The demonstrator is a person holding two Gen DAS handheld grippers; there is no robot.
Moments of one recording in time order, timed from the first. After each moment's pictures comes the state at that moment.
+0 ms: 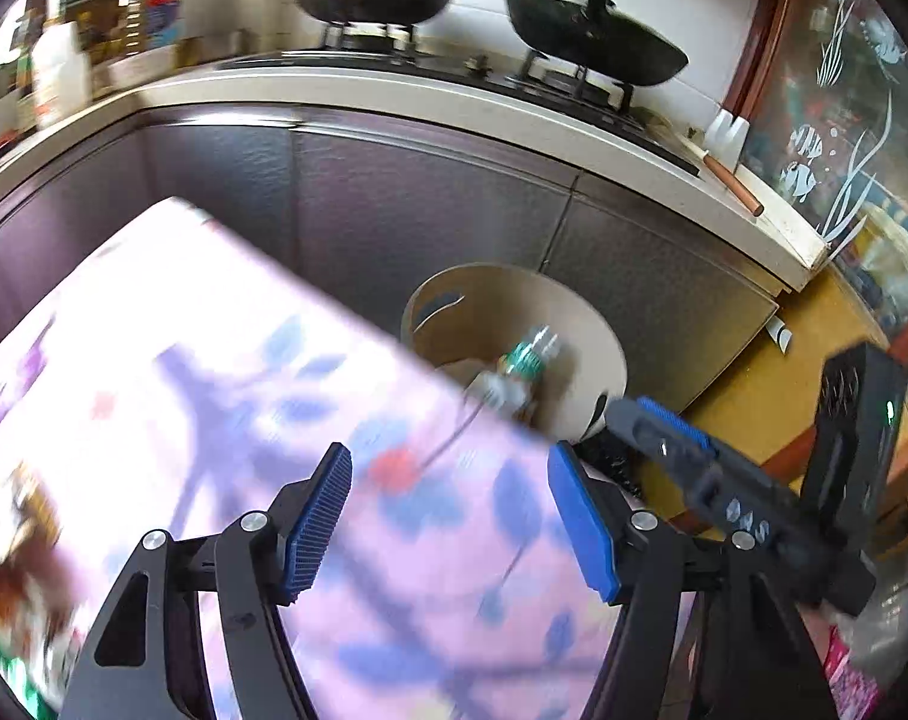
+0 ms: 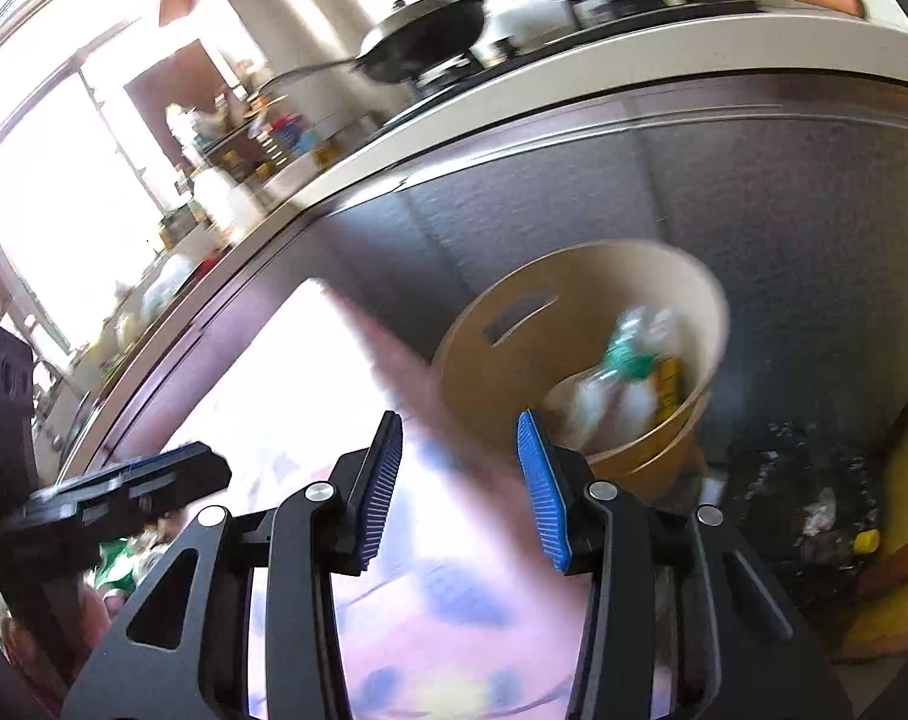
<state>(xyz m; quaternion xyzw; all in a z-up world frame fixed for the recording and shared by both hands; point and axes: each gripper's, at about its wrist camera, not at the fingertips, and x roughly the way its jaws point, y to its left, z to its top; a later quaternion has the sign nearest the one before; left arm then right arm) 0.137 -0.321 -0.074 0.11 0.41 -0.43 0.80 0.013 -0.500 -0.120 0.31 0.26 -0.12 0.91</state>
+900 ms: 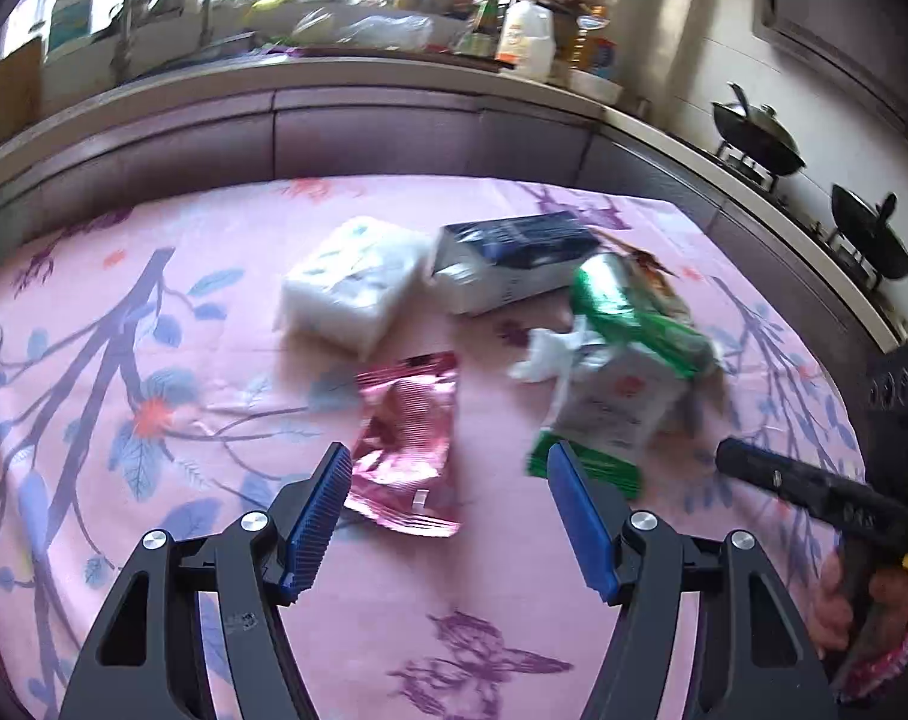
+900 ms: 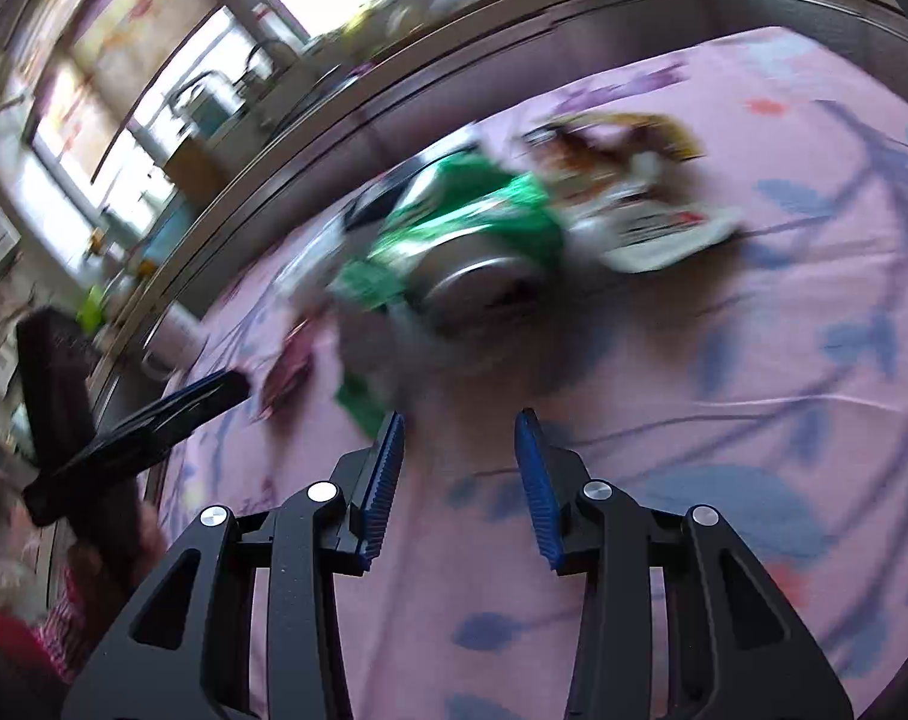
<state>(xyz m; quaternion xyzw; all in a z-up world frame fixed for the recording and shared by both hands) 0.095 0.102 -0.111 -0.04 0.40 -0.12 0.91 0.089 -0.154 -0.138 0.18 0.43 0.24 0.85</state>
